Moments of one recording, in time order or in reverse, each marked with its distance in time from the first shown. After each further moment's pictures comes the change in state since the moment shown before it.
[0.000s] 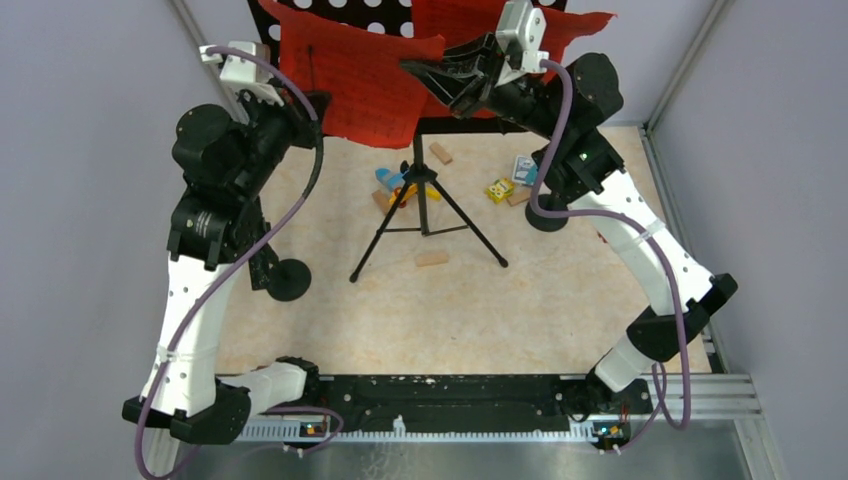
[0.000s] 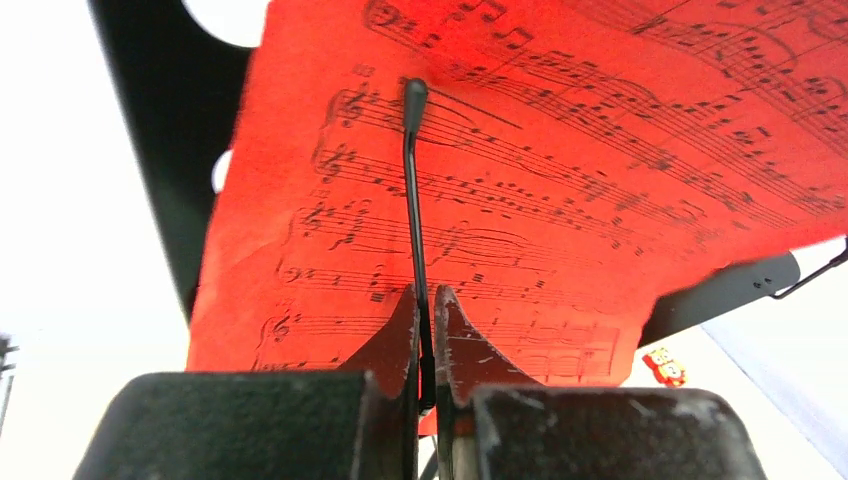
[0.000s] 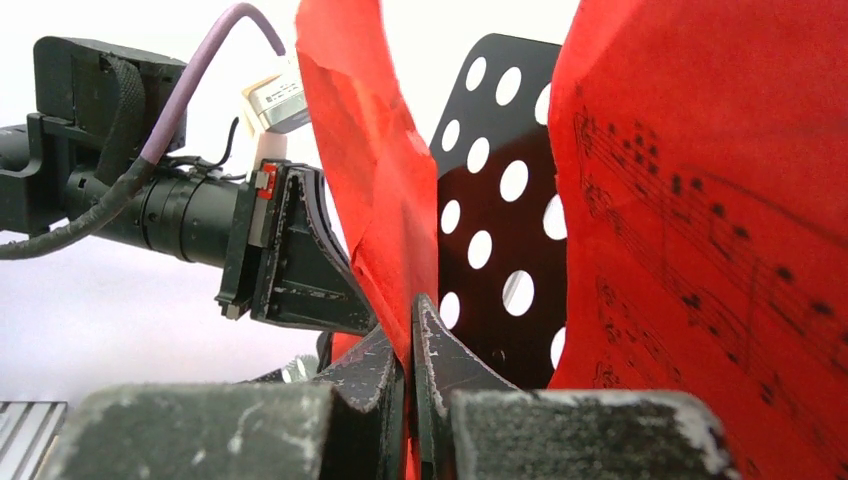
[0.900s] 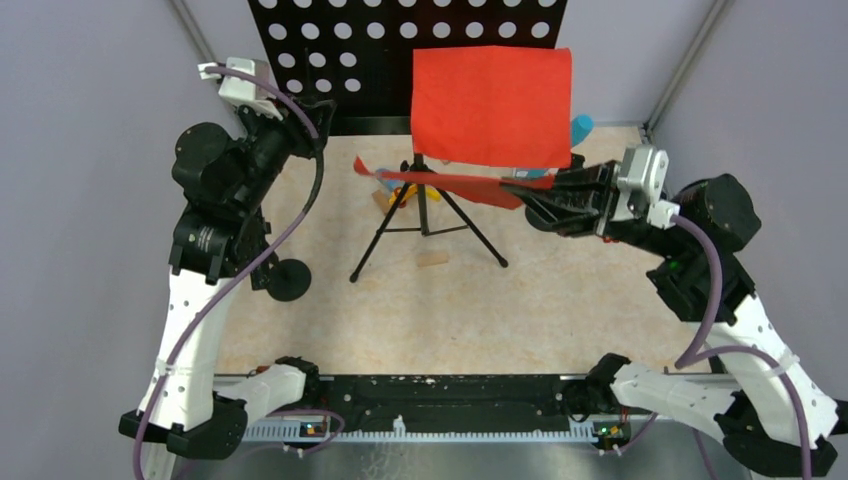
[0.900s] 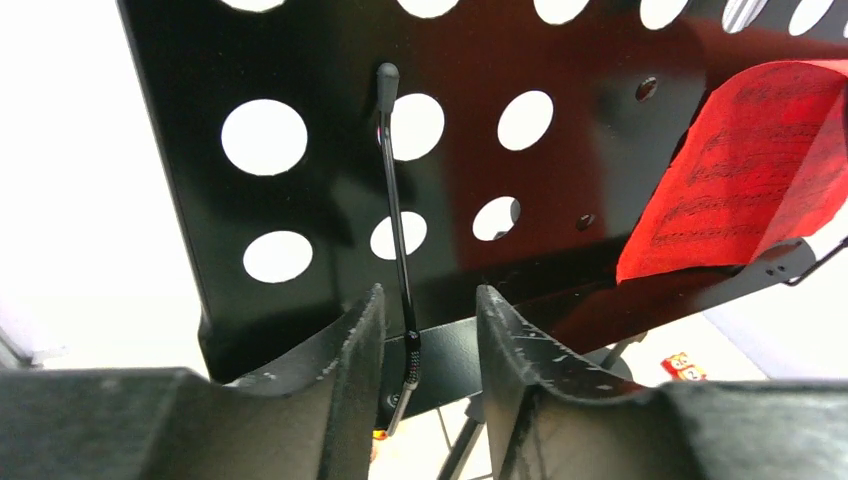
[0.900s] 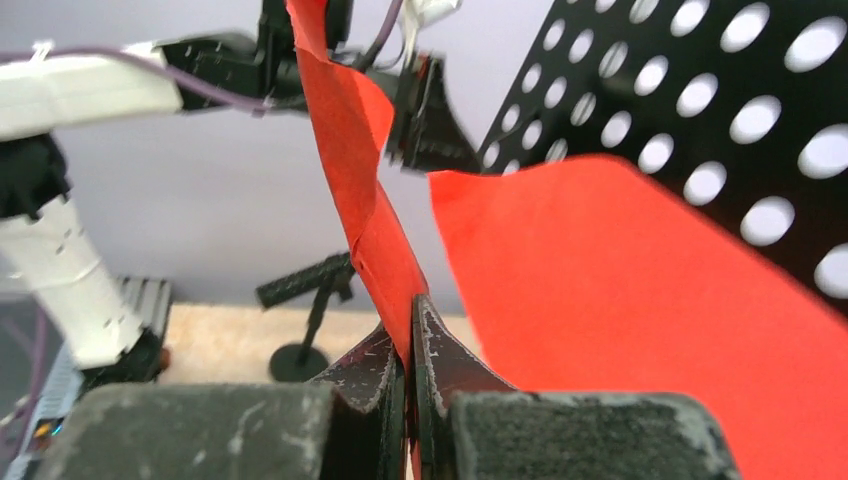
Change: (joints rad) left arm 0.005 -0.085 -0.127 0.101 -0.015 0.048; right arm 0.025 -0.659 -0.549 -0.259 0.043 -0.122
